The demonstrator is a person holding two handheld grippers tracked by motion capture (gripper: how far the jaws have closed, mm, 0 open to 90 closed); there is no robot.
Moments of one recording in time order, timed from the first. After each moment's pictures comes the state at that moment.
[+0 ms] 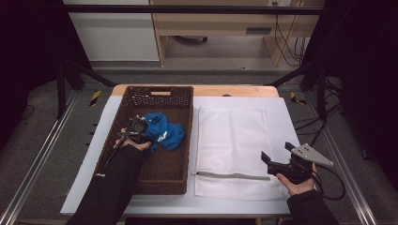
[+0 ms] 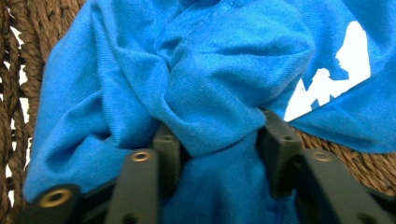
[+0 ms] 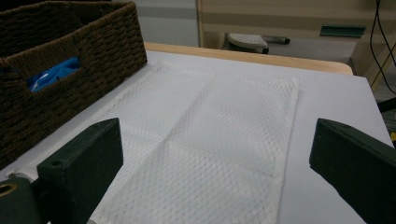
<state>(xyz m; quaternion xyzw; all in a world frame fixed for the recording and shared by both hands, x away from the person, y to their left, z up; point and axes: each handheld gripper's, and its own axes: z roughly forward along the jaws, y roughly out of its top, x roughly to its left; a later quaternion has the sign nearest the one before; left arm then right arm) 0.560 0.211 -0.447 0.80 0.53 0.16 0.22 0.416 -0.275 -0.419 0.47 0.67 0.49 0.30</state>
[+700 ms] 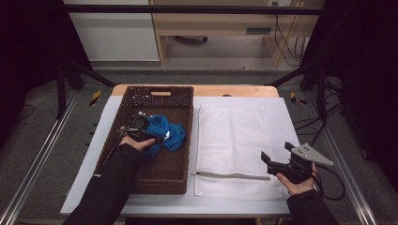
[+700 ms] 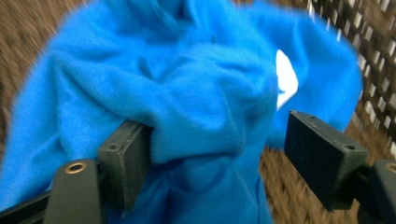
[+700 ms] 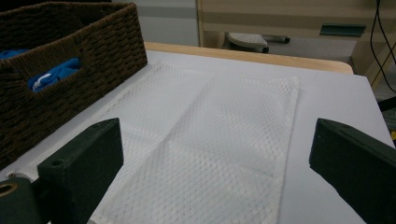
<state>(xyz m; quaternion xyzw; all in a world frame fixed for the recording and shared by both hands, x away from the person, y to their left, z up) 0.559 0.203 -0.423 0.80 0.51 0.13 0.29 0.416 -0.275 -0.419 0.47 0.67 0.49 0.30</state>
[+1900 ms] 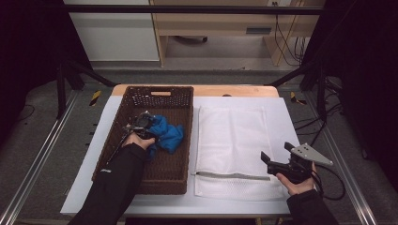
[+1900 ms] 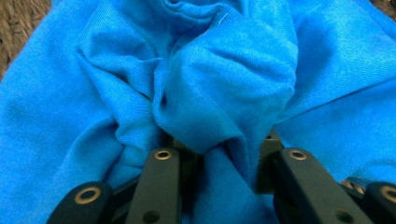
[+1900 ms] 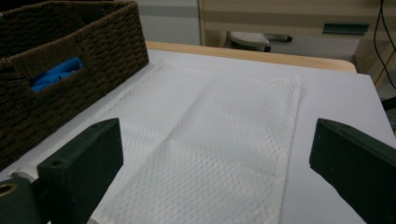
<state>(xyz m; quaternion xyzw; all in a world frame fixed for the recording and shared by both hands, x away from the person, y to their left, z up) 0.573 0.196 -0.441 0.80 0.56 0.10 0.20 0.417 -0.275 -0.420 0.47 0.67 0.49 0.29</state>
